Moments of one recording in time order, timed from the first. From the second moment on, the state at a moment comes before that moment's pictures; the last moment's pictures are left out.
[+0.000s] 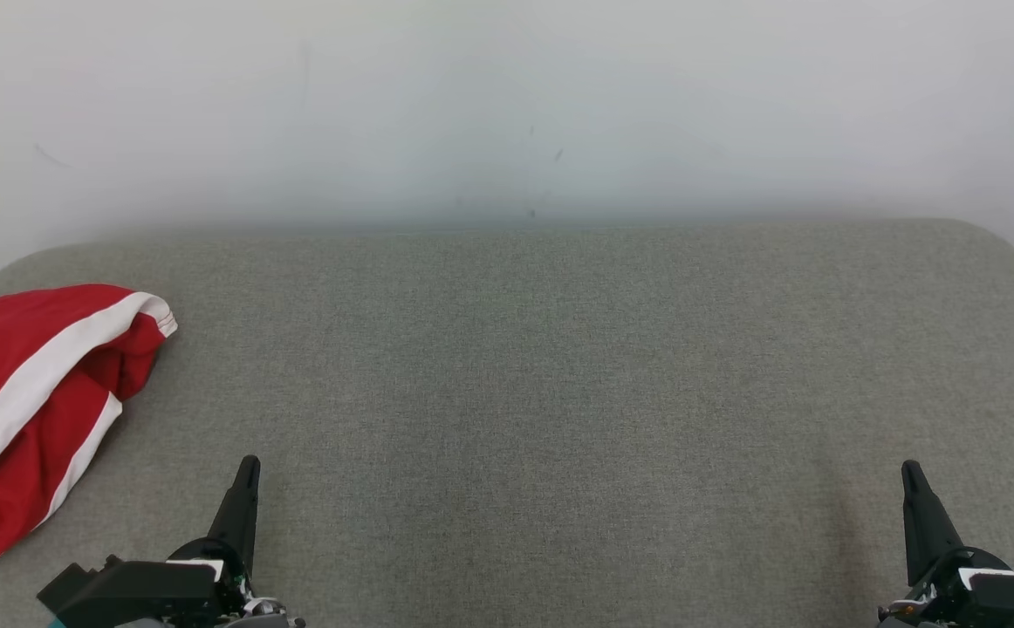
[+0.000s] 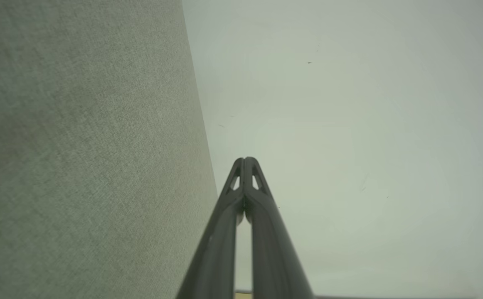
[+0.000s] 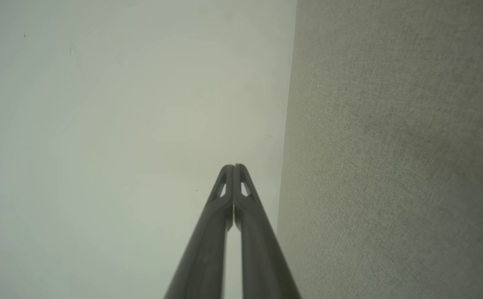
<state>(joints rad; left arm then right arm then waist) -0.17 0.05 0.03 0.31 -1.62 -0.13 0.12 -0.03 -0.05 -0.19 0.17 1.62 0.13 0.11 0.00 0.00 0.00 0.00</state>
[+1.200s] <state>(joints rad) -0.08 0.04 0.02 0.33 -1.47 -0.10 0.04 0.02 -0.04 -0.12 0.23 1.50 0.13 0.03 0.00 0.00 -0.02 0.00</state>
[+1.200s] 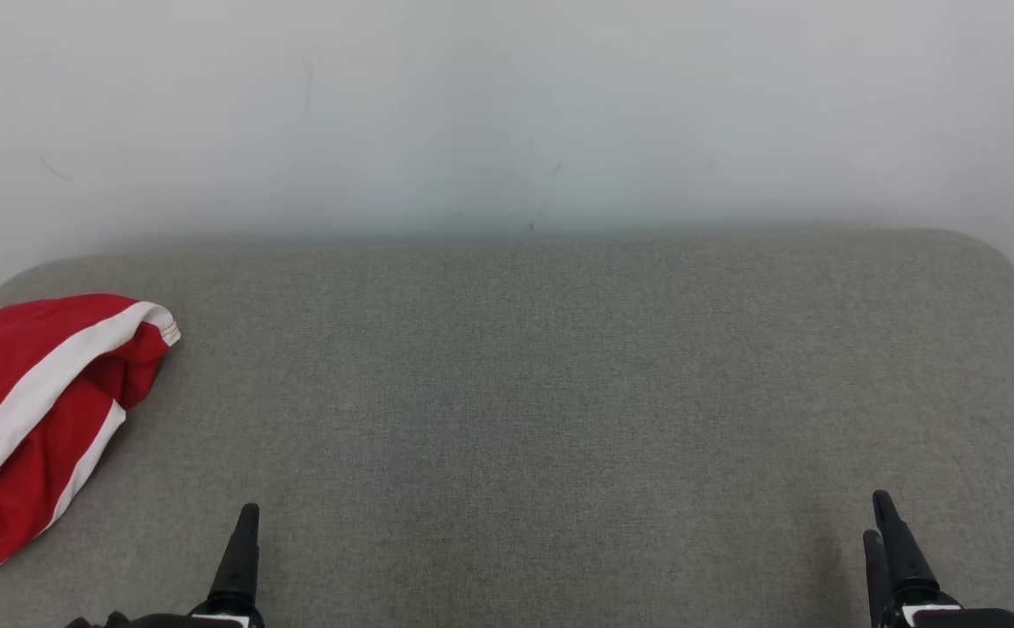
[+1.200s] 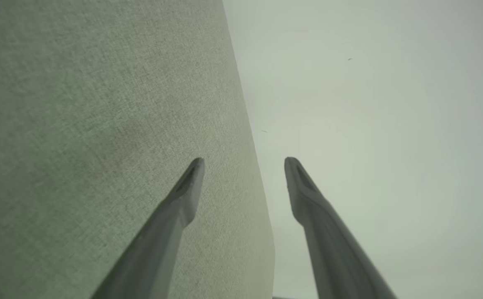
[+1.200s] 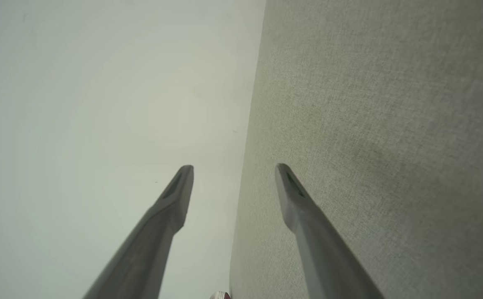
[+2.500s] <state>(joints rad) -0.03 0.06 -0.06 0.26 -0.71 -0.03 -0.10 0.01 -0.04 -0.03 0.25 0.71 0.13 -0.05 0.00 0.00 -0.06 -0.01</state>
